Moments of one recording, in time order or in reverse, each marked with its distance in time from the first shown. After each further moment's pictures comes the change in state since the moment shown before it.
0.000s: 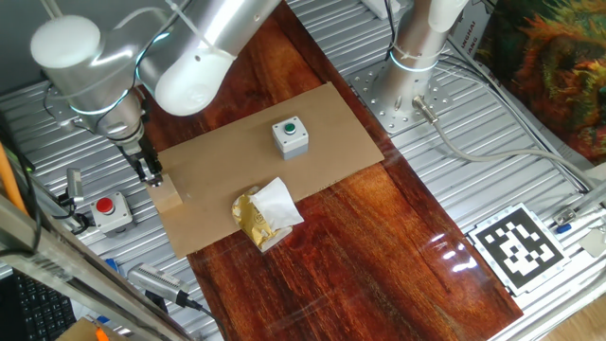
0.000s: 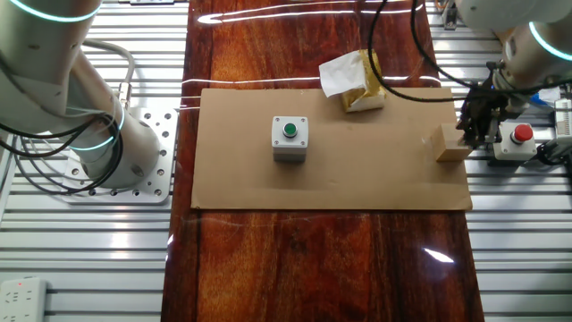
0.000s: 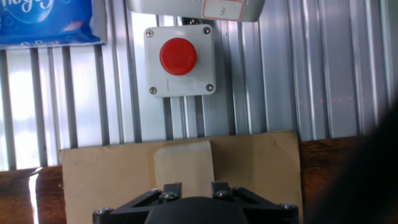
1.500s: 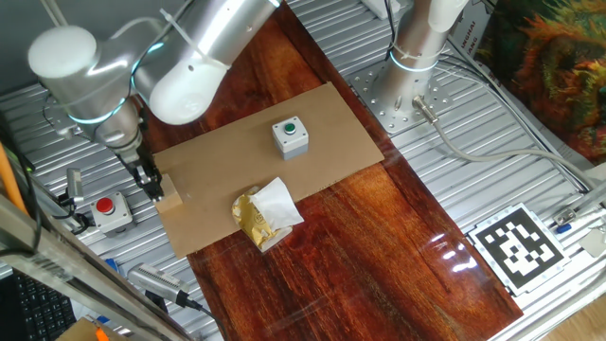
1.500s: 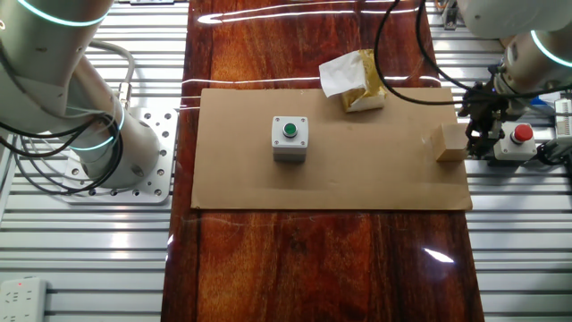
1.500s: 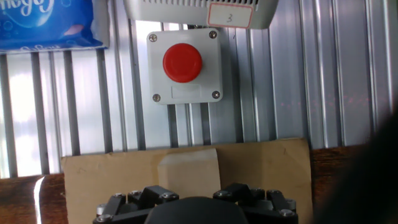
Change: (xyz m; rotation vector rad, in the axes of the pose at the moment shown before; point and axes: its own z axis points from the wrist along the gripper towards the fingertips) arm -0.005 0.022 0.021 -0.019 0.010 0.021
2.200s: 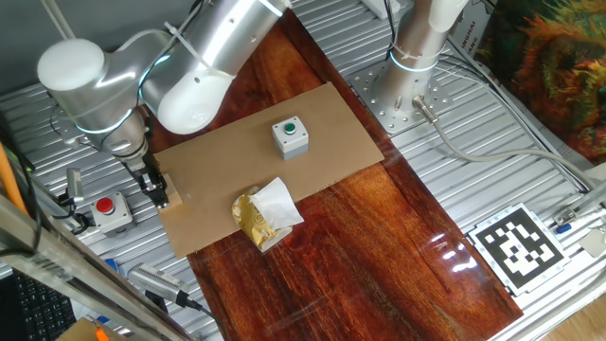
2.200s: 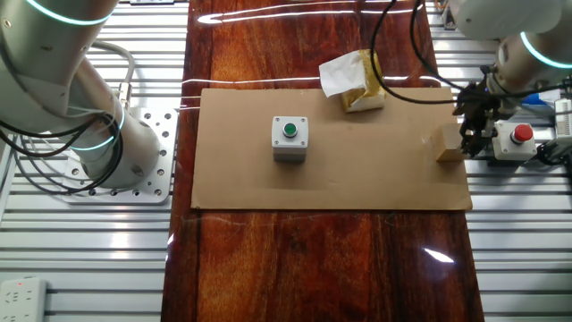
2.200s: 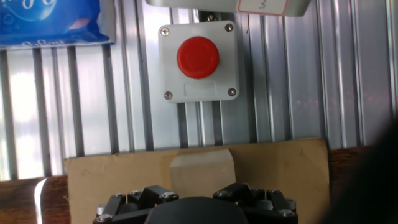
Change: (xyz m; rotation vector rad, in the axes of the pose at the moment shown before) arm 0.002 -0.006 0.013 0.006 -0.006 -0.016
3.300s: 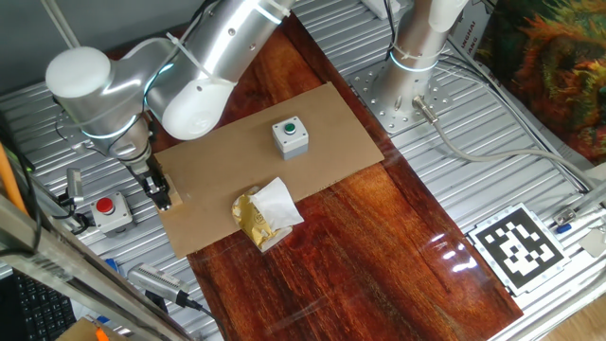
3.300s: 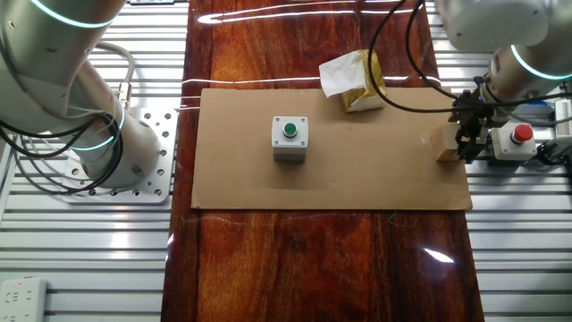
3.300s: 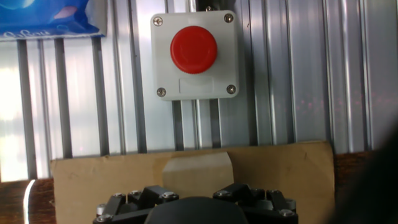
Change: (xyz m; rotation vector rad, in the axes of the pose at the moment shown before) arm -0.001 -0.004 0.018 0.003 -0.002 -0.012
